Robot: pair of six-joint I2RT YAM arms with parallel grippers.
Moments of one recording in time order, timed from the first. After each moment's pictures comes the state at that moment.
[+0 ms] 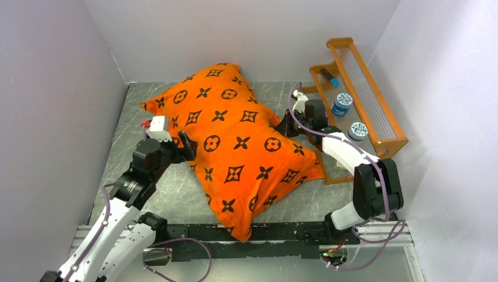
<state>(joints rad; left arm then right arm) -0.40 0.62 0.69 -0.35 -0.14 -0.37 0.25 1.50 0.94 -0.01 -0.43 0.26</state>
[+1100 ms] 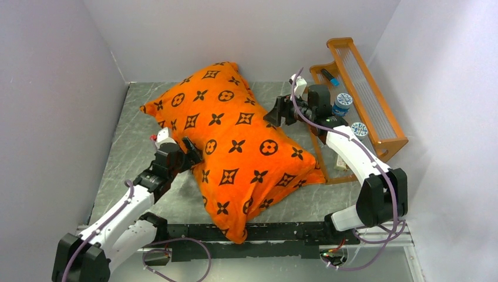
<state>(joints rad) -0.40 0.85 0.48 -0.20 -0.23 -0.75 0.30 1.43 1.12 -0.14 -0.54 0.21</state>
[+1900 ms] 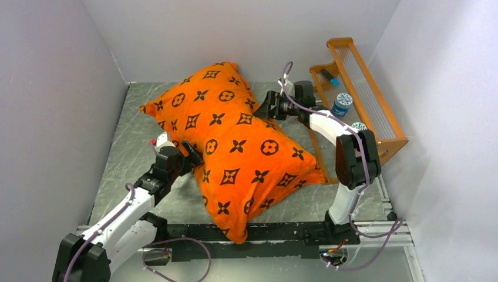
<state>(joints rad) -0.39 0.86 0.41 -0.13 -0.19 -0.83 0.26 1.80 1.29 -0.04 -0.70 0.40</state>
